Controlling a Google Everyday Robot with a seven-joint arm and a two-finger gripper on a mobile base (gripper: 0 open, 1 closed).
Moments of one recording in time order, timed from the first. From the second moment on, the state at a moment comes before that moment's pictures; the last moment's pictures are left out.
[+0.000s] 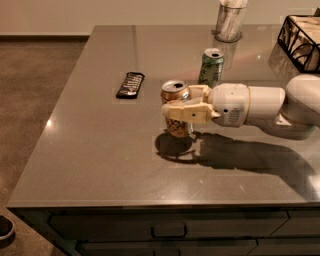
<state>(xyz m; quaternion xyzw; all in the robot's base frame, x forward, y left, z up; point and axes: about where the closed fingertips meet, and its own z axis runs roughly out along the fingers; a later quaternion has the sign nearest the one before) 0.516 -0.051 0.922 -0.41 0.61 0.45 0.50</state>
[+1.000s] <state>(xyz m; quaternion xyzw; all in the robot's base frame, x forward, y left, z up) 0.526 -0.047 0.909 -0.40 0.61 0.41 0.55</state>
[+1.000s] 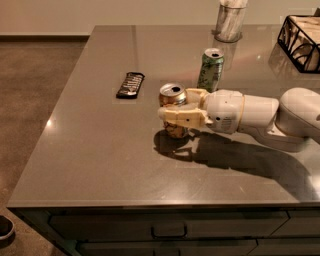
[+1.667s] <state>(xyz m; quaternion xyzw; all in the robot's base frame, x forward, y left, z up) 0.525 -0.043 0.911 -0.40 0.61 0.41 0.55</state>
